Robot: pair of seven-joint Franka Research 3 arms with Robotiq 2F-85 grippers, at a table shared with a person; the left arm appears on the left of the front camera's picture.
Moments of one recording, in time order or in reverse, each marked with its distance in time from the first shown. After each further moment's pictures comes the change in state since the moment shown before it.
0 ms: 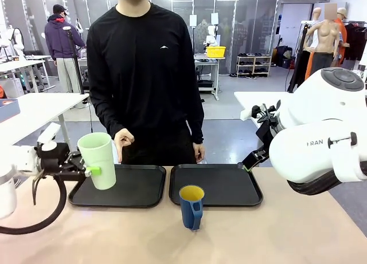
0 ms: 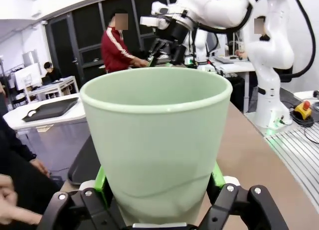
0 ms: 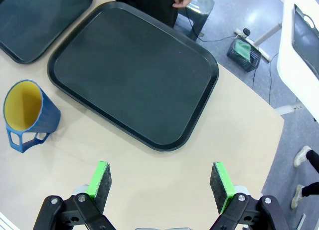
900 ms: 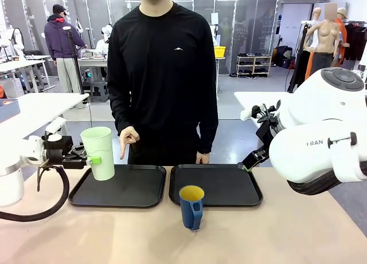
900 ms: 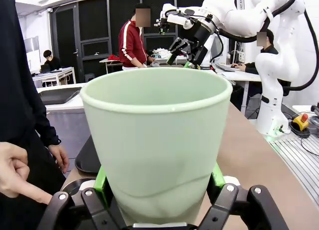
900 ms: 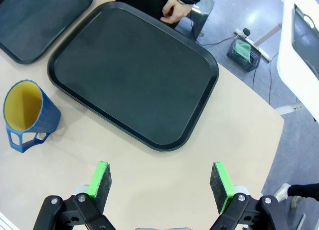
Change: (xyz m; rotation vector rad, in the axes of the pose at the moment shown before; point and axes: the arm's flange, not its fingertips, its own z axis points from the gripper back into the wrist) left arm -0.015 0.050 0.016 -0.009 -0.004 0.104; right arm 0.000 0.000 0.000 0.000 0.000 0.000
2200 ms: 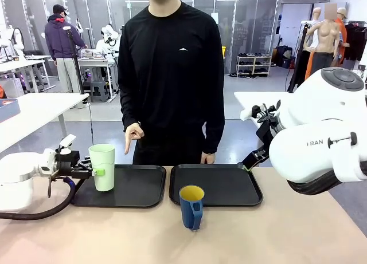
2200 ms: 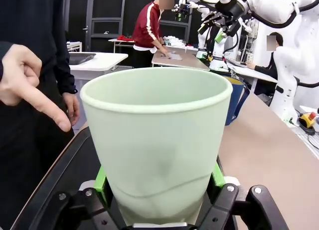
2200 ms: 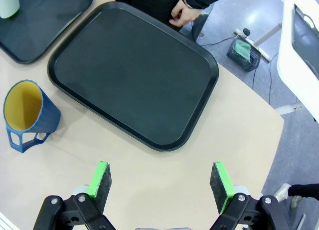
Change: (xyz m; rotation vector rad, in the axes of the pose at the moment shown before) left arm -0.096 0.067 0.026 0.035 0.055 0.140; right arm 0.000 0.000 0.000 0.000 0.000 0.000
